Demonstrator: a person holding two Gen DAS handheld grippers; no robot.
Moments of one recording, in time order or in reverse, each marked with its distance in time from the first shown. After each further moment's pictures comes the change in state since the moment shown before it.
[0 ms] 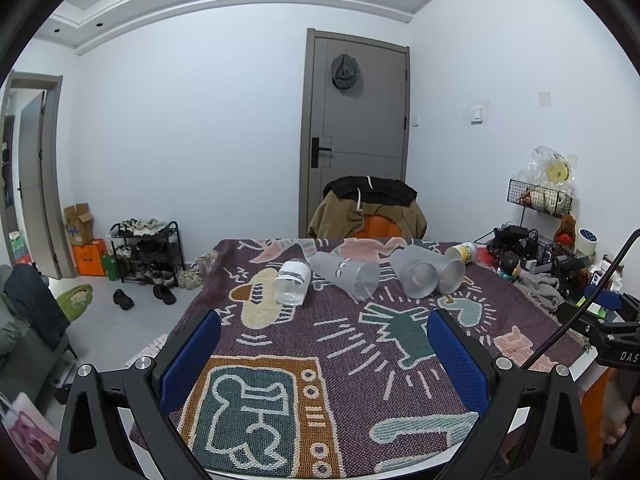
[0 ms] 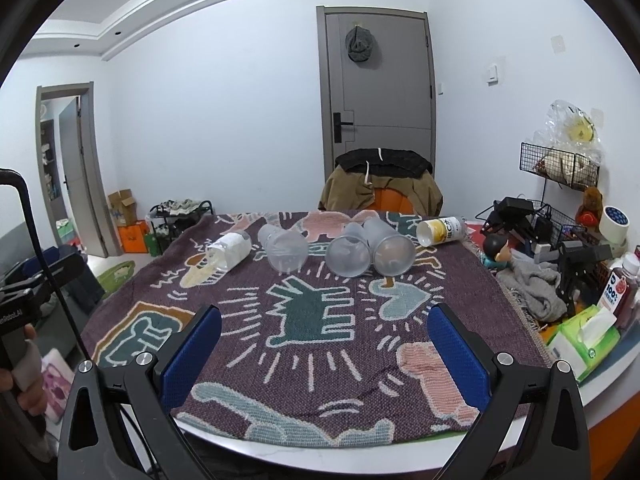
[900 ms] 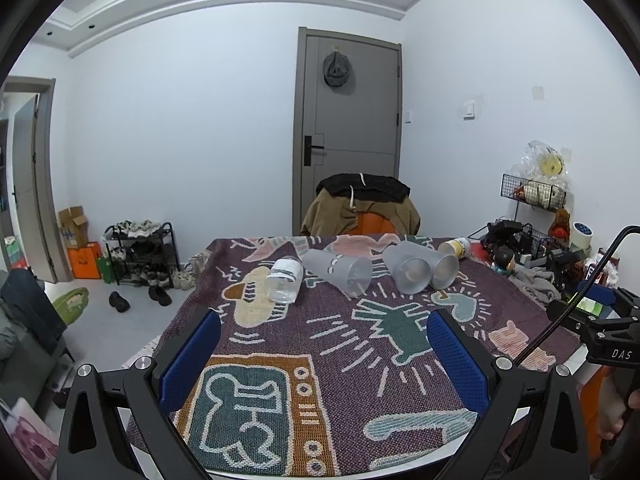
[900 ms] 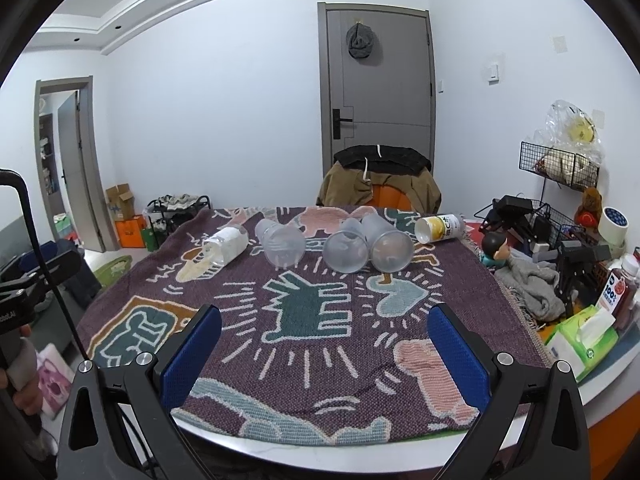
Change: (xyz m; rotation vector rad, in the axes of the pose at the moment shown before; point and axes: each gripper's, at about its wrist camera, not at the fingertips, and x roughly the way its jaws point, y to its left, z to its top) left arm 0.001 -0.007 -0.005 0.016 0.007 -0.022; right arm 0.004 0.000 0.001 -0.007 0.016 -0.010
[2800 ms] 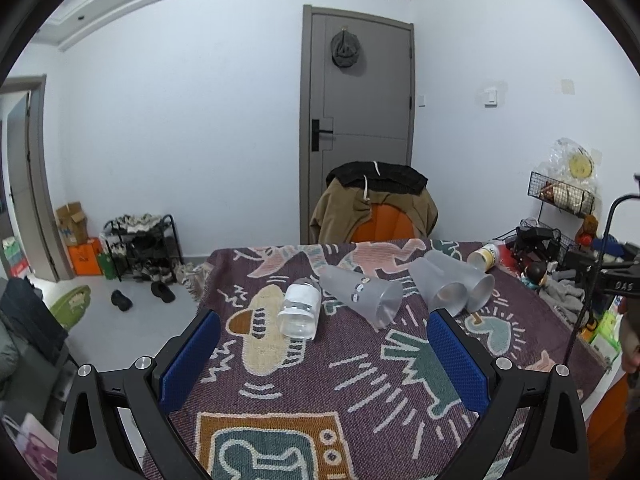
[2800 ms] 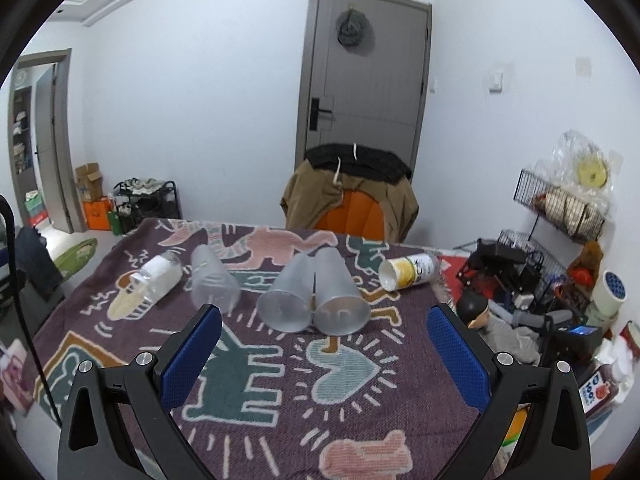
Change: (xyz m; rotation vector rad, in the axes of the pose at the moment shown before) left arm 0.097 0.034 0.069 -0.007 0.088 0.026; right arm 0.109 -0.056 0.110 -0.067 0.084 -0.100
